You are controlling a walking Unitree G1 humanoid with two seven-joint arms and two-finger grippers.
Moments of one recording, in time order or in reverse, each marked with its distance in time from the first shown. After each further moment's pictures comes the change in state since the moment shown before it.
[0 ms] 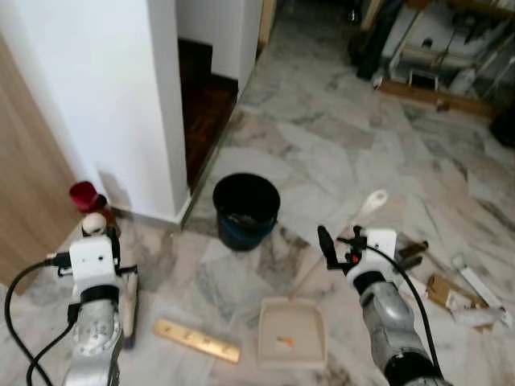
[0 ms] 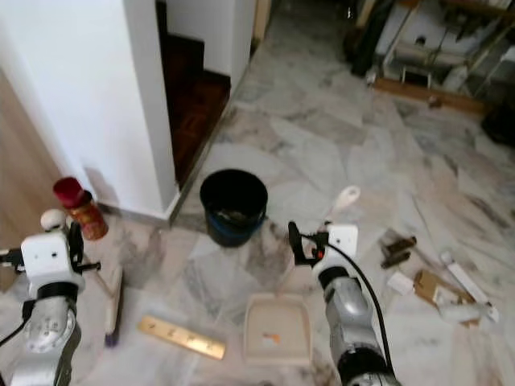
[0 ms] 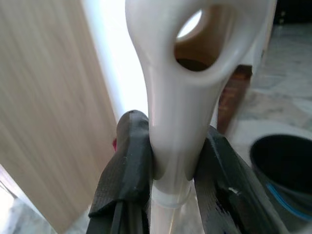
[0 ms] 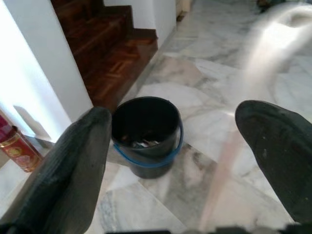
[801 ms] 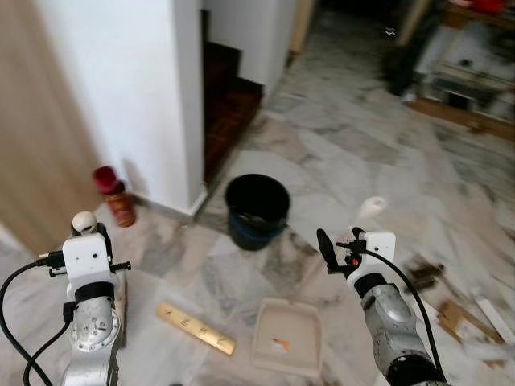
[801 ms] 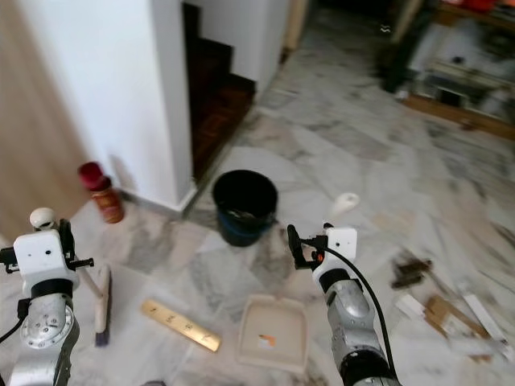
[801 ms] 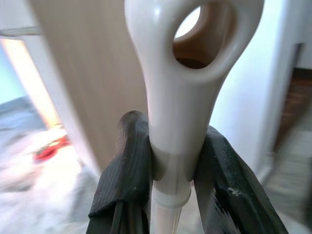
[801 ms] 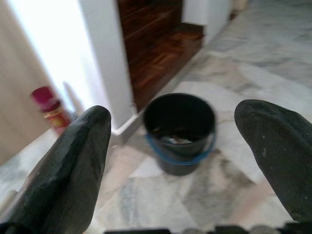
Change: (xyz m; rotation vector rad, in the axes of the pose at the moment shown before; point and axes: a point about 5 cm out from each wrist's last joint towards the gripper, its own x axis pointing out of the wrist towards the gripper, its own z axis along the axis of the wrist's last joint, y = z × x) left arm 0.003 0.008 0.003 0.032 -0.019 0.079; right arm -0.004 0.000 -0.003 -0.037 0.004 0.029
